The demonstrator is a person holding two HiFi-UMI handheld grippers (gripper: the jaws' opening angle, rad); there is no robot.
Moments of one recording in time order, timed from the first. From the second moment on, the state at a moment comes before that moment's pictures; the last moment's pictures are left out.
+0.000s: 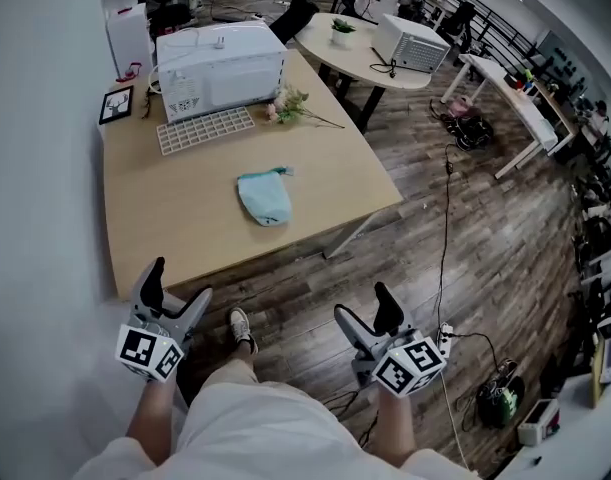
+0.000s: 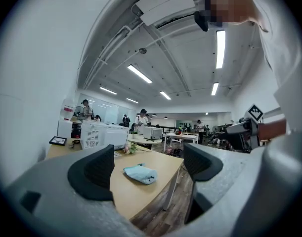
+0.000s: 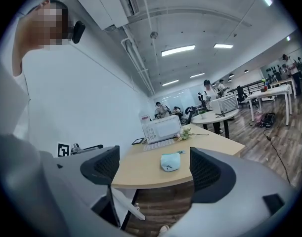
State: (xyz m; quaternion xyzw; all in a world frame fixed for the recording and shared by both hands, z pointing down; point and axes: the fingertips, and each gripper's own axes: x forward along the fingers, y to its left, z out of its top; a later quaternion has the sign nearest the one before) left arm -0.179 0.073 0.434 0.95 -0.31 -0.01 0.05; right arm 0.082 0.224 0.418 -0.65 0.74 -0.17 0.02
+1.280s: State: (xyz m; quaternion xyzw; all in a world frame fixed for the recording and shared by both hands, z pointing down) left arm -0.039 -0.187 0.450 0.94 -0.34 0.02 0.08; right arm 0.189 -0.114 0.499 -0.56 0.79 -0.22 -0.10
